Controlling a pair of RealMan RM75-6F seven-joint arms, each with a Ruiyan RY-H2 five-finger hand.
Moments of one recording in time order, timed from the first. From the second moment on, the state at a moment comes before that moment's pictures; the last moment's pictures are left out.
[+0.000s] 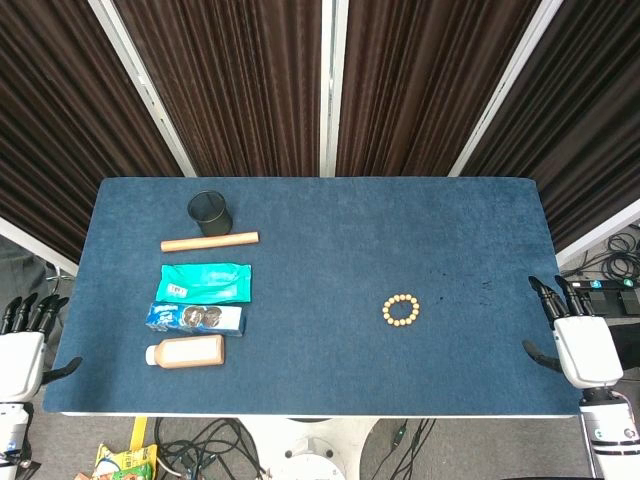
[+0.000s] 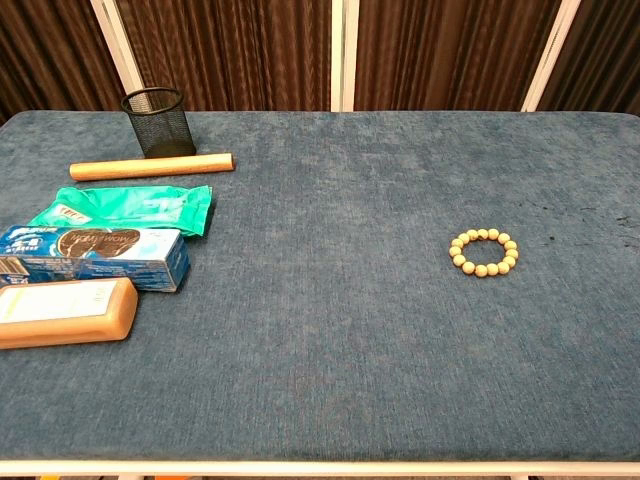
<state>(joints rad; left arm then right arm) -0.04 -1.19 -0.03 -1.56 1.46 1.53 0.11 0.14 -1.07 0.08 -1.67 -1.53 1.42 -0.07</state>
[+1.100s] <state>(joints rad) -0.01 -1.19 -0.03 -1.54 1.48 1.57 0.08 0.47 -1.49 0.09 -1.36 -1.52 1.02 -0.29</state>
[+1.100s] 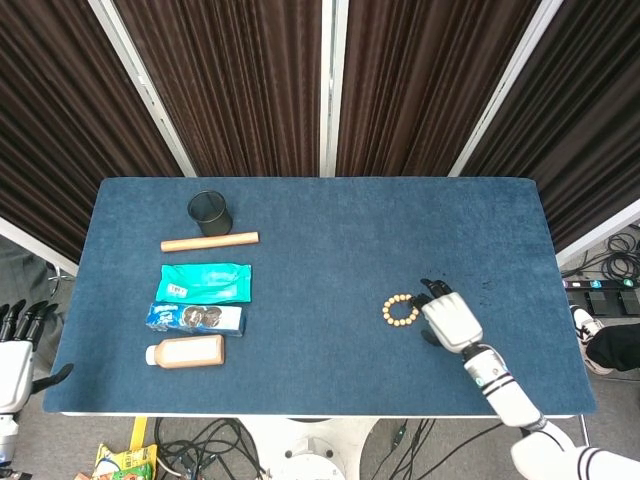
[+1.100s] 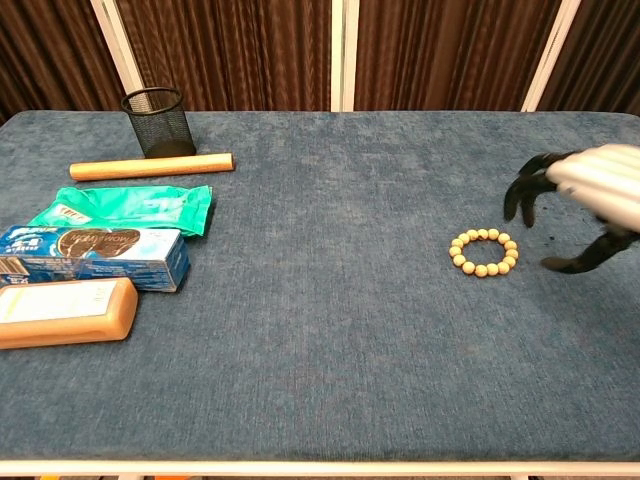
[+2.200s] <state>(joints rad) 0.00 -1.21 -0.03 -1.49 1.49 1.56 0.01 0.52 -1.76 0.01 -0.96 -1.57 1.09 -0.29</state>
